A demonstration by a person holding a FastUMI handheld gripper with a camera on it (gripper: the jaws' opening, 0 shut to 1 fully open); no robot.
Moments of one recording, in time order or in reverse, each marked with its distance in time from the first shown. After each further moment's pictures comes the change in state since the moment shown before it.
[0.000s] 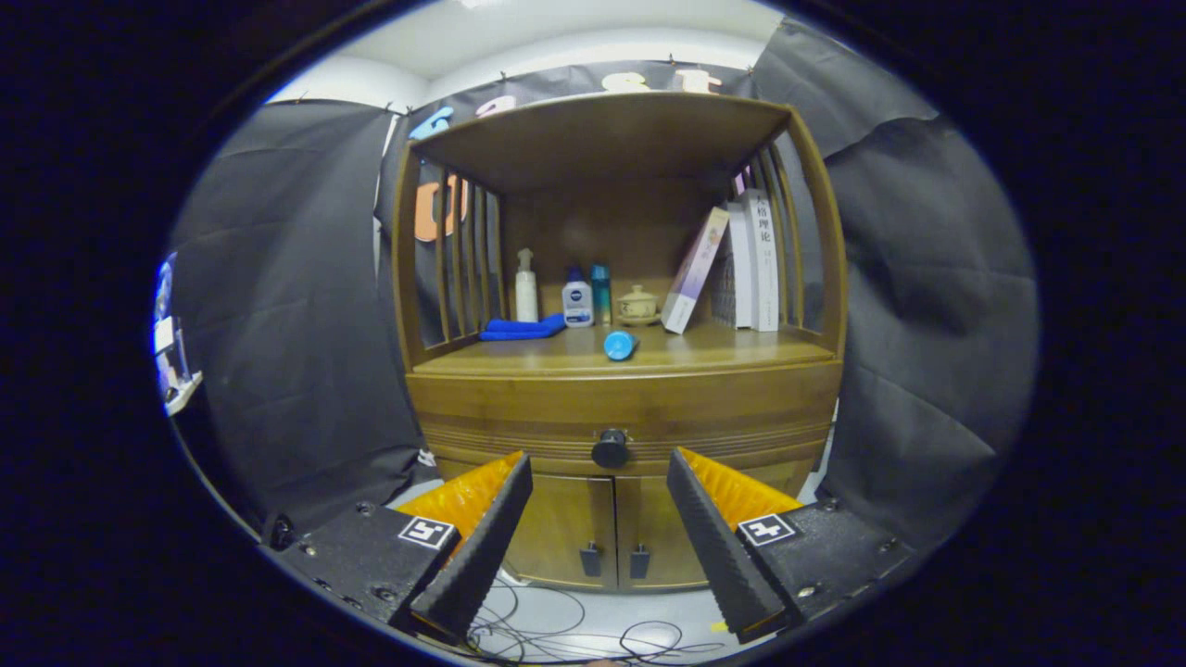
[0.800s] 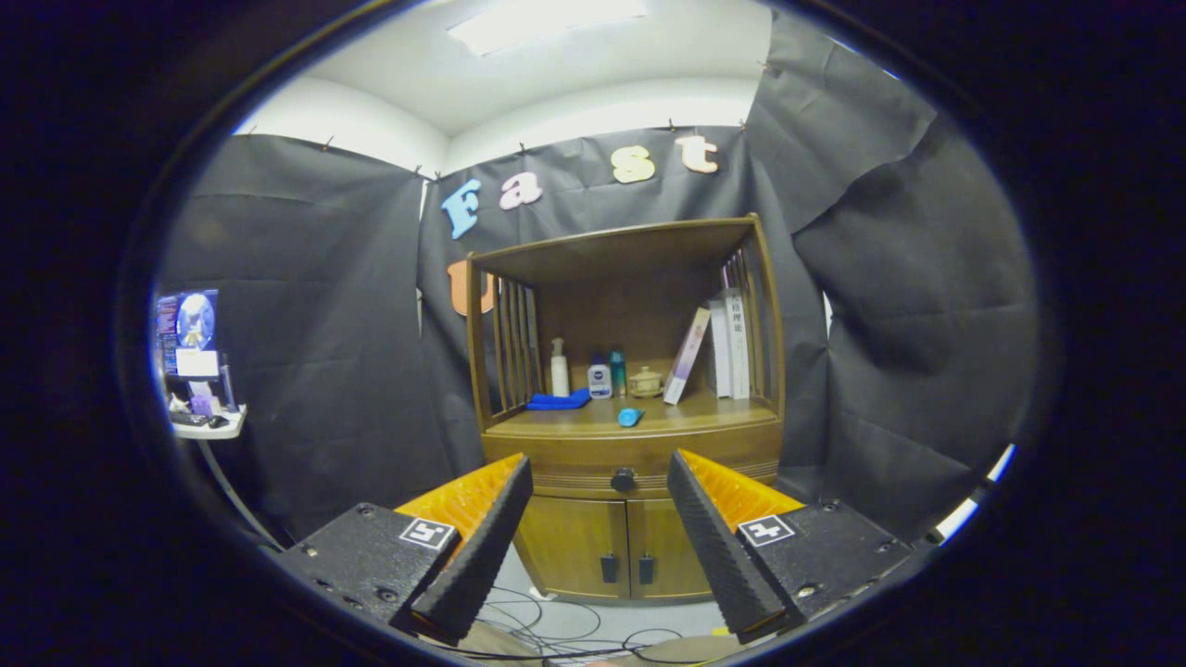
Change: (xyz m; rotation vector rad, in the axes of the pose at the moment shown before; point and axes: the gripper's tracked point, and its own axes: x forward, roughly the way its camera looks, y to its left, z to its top) arm -0.170 0.015 0.057 -0.007 -0.206 0.065
